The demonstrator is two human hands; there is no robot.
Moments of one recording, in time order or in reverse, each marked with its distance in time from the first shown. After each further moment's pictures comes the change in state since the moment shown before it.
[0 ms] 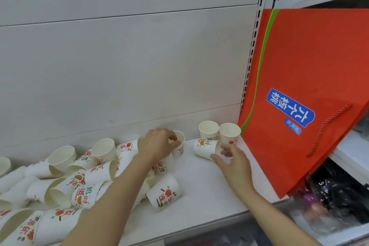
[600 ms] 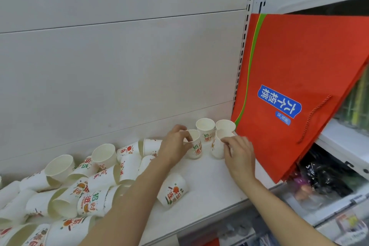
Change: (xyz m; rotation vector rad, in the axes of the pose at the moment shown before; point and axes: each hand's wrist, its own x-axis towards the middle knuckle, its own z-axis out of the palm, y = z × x) left_hand -0.001 0.018 0.024 -0.326 -0.049 0.166; right_hand 0.000 -0.009 -0.007 -0.382 0.310 -0.322
